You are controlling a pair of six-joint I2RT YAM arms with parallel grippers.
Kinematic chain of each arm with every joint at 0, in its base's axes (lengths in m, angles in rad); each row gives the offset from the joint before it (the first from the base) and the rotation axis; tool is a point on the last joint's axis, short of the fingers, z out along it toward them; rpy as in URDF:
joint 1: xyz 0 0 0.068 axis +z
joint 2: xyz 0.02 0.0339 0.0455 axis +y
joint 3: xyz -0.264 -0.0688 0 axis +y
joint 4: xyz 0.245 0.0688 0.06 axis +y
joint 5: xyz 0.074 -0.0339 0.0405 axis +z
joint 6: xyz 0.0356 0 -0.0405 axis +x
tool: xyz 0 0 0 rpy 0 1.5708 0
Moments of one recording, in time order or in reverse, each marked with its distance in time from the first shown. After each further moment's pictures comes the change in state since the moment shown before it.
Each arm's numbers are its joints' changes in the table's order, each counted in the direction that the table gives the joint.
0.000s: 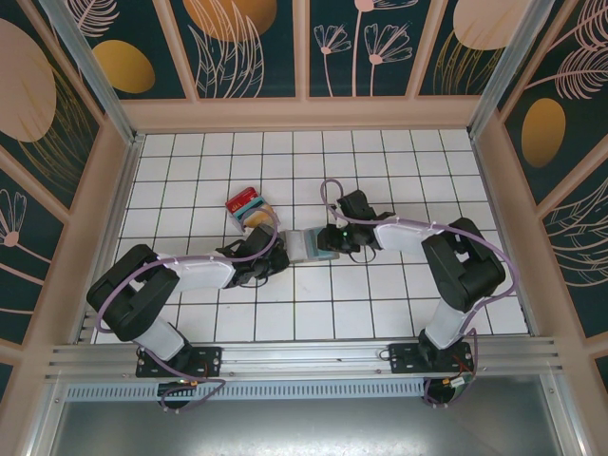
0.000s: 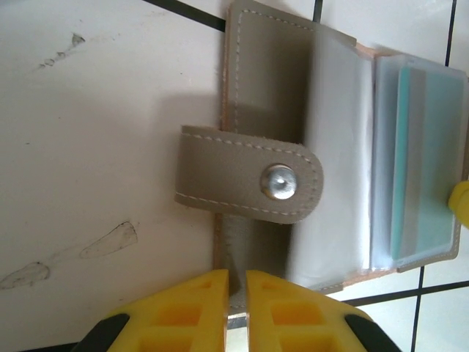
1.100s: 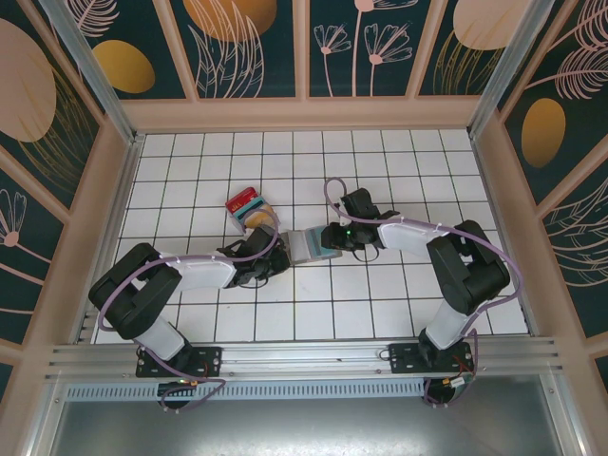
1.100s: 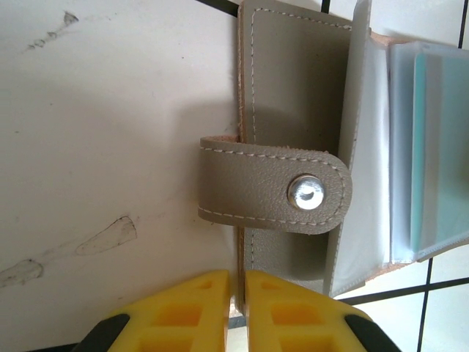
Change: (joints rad) left arm 0.000 0.015 0.000 -0.001 -0.018 0.000; right arm -0.015 -0.029 0.003 0.026 -0.029 -0.045
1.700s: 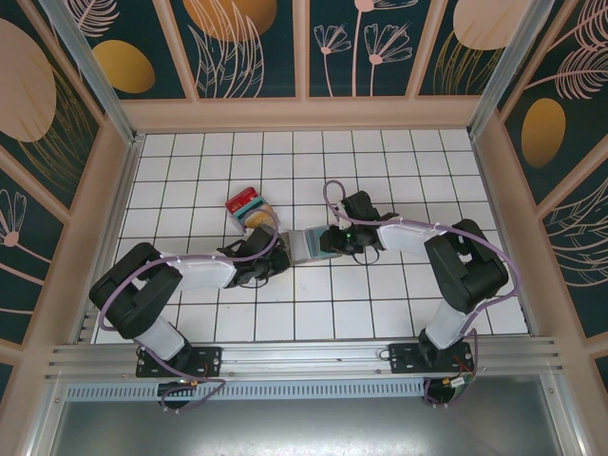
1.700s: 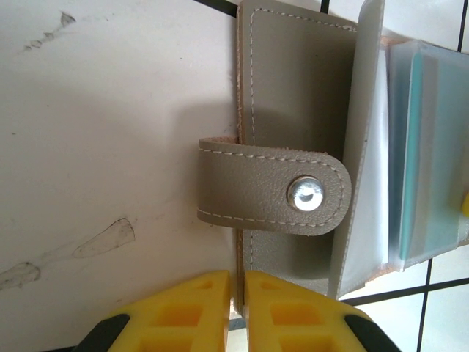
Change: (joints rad) left arm 0.000 0.005 -0.001 -0.006 -0.004 0.000; right arm 0.001 0.013 0.018 -0.013 0.074 -0.002
